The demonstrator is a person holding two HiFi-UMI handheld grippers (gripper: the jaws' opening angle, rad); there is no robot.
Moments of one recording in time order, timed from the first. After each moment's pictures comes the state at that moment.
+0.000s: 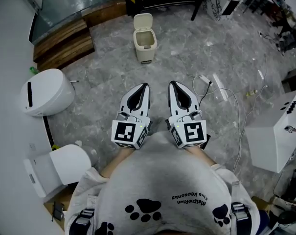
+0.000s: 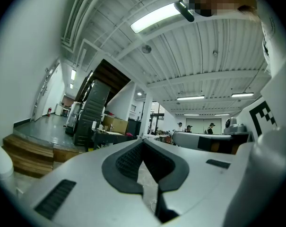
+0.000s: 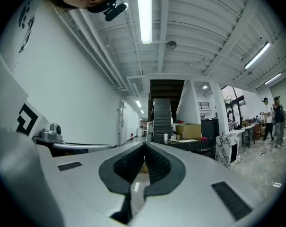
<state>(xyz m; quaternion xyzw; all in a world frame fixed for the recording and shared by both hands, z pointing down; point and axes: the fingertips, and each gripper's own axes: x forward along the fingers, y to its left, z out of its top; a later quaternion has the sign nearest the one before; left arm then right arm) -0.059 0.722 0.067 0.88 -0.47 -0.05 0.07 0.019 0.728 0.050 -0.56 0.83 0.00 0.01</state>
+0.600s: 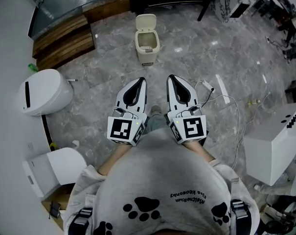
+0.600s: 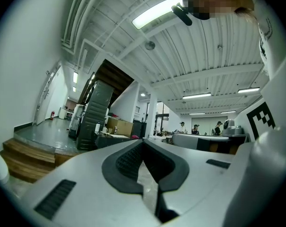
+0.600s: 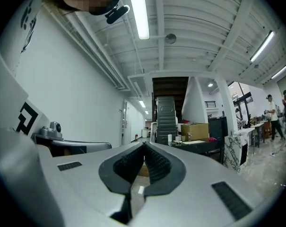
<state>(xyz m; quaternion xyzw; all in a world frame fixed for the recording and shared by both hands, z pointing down) -0.041 0.575 0.074 0.87 -0.50 -0.05 0.06 0.040 0.574 0.062 -0.52 0.85 0.01 0.01</state>
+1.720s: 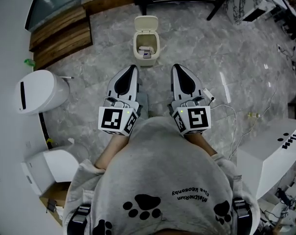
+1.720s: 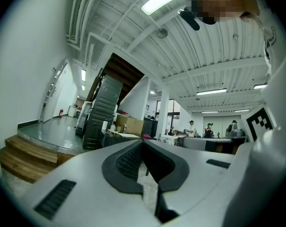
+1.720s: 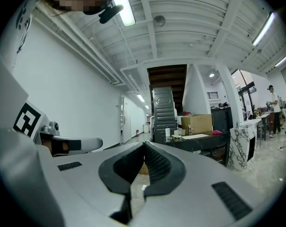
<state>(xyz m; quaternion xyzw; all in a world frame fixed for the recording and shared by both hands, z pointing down) -0.013 0.327 0.104 0.83 -0.55 -0.05 0.08 0.106 0.319 0.097 -0.51 0.86 -0.03 0.00</state>
